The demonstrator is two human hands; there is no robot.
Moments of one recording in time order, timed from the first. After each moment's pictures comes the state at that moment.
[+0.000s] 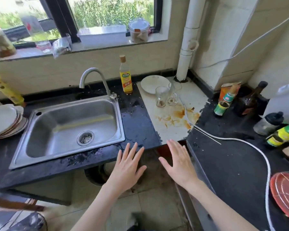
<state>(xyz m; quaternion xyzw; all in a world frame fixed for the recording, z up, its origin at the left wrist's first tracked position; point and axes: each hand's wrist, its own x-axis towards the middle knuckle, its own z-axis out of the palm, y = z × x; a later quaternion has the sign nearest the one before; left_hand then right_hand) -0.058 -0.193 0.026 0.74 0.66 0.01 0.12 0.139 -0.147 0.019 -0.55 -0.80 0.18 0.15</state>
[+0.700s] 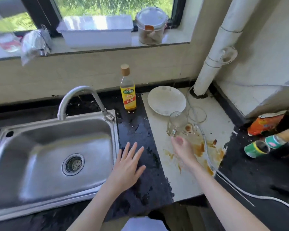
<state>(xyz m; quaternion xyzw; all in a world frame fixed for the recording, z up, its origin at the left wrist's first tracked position) -0.135 0.044 -0.003 0.72 0.67 -0.02 0.19 0.056 0.141 0.000 -0.68 -0.52 0.47 0.20</state>
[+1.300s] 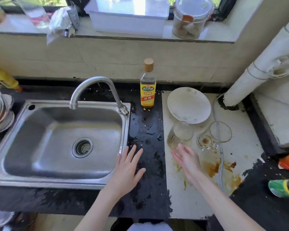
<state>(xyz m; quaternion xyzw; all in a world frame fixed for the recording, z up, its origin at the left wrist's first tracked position) -0.132 0.051 -0.028 0.59 0.76 0.02 0.26 0.041 0.180 -0.018 -0.58 -0.35 0.69 0.26</state>
